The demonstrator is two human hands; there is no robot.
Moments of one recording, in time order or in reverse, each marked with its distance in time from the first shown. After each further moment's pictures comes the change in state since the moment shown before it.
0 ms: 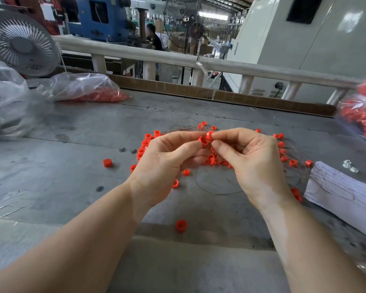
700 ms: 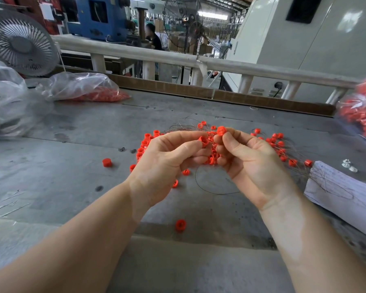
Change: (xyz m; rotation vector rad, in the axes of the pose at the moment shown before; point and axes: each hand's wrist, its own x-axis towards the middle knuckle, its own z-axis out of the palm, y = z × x) left_hand 0.002 0.000 -0.001 -0.006 -0.004 -0.013; right_hand 0.004 -0.005 -0.003 0.648 0.000 0.535
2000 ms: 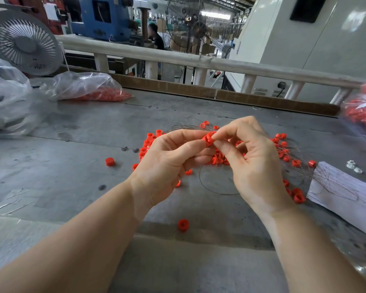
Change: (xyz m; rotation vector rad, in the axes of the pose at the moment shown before) left_hand -0.004 0.003 0.002 -0.051 -0.045 -0.018; right_hand -0.009 0.004 0.005 -0.982 -0.003 -0.804
